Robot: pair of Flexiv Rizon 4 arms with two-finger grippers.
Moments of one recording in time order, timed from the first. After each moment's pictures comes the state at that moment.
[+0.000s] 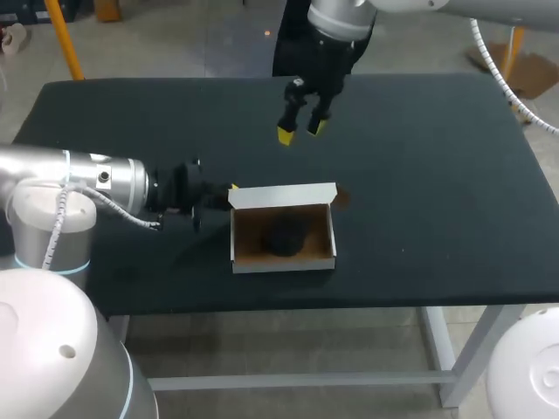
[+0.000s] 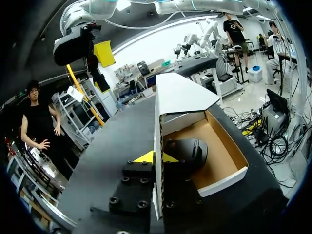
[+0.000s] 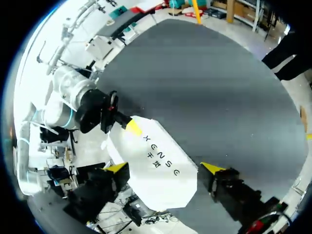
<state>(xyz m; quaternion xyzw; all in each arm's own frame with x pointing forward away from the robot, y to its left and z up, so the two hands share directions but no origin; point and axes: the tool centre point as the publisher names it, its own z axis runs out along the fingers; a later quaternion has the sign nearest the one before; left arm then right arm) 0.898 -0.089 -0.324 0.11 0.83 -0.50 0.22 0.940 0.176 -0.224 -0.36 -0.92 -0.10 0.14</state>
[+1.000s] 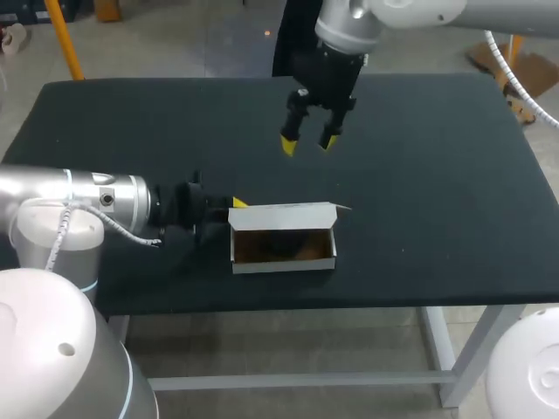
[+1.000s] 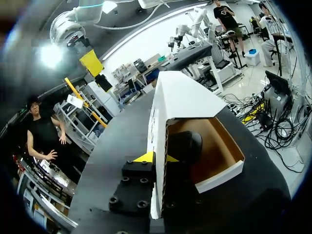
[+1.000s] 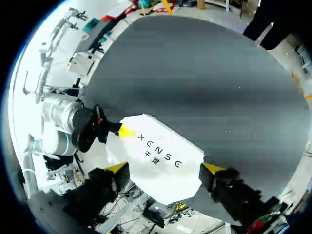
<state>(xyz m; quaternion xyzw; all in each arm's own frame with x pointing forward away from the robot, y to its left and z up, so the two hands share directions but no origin) 0.882 -0.089 -0.338 0.14 0.83 -0.47 0.27 0.916 0.164 -0.239 -0.47 -0.86 -0.08 0.16</state>
